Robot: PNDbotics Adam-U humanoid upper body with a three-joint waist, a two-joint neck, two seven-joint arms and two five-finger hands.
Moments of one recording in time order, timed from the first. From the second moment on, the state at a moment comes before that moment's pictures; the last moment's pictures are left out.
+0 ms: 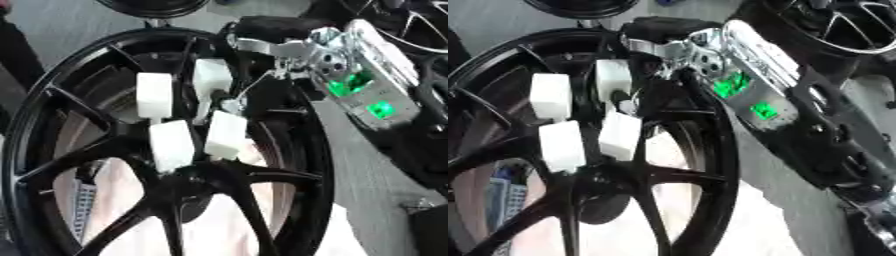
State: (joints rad) left arm -0.15 0.22 0.20 -1.98 0.08 0.02 0.56; right arm -0.84 -0.68 0.41 -1.93 0.64 0.46 0.75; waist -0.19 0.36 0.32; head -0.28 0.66
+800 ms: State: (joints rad) left arm -0.15 0.22 0.20 -1.98 0.09 0.02 0.55; right arm -0.88 -0.73 0.32 -1.98 0.63 0.45 0.78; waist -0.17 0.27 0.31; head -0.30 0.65
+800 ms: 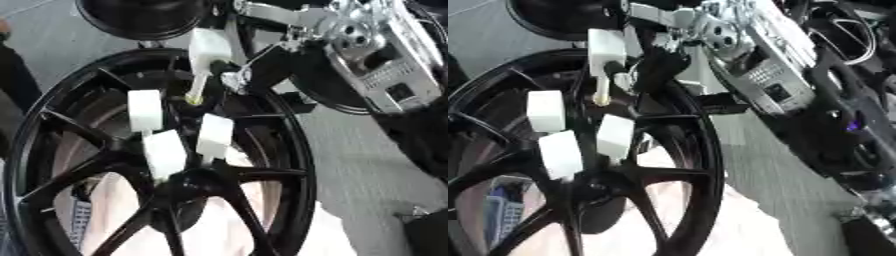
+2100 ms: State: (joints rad) left arm -0.14 0.21 0.22 -1.98 0.08 0.01 0.57; right arm -0.09 -1.13 -0.19 -1.99 0.35 0.71 0.22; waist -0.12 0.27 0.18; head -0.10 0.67
